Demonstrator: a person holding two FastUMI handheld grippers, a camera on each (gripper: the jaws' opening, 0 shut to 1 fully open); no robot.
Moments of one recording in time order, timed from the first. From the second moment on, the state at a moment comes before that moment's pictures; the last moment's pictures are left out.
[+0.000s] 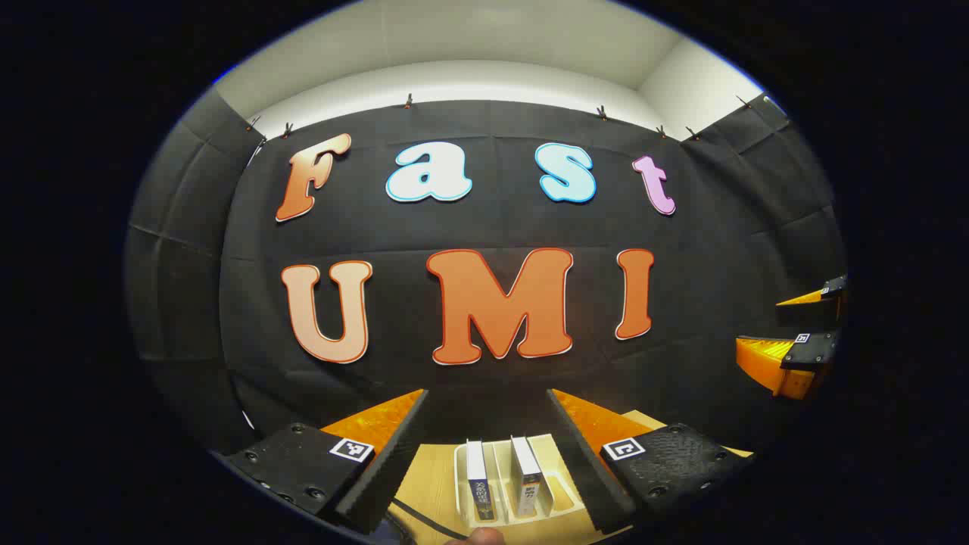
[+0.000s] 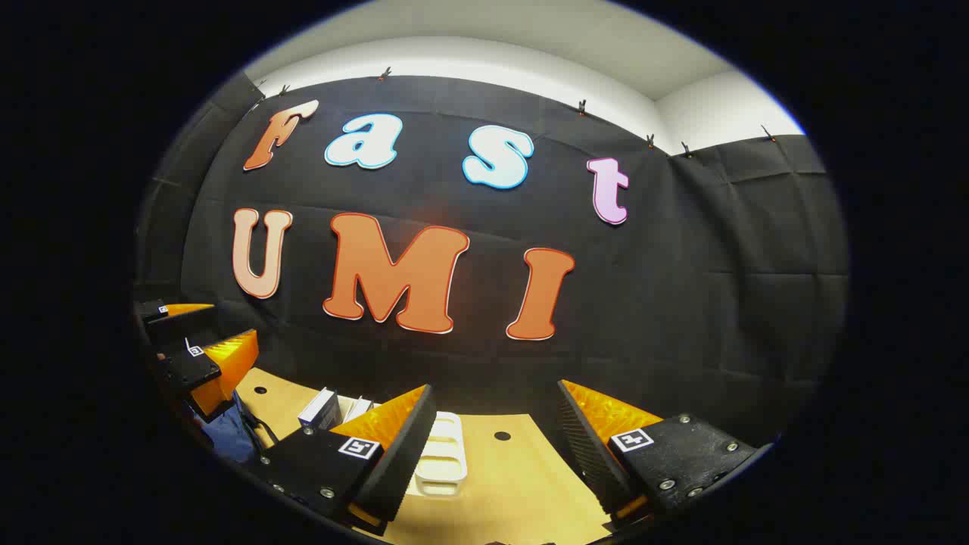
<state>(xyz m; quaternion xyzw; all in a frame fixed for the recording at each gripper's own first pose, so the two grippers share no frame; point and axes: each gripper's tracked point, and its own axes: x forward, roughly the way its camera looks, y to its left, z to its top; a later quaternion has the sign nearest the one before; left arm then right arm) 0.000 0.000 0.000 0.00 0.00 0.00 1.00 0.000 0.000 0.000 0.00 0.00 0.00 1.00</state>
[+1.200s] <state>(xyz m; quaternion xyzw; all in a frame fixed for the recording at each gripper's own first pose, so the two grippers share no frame) -0.026 0.017 -0.028 -0.02 -0.03 0.10 0.99 0.026 0.069 -0.033 0.04 -0.05 0.16 0.98</state>
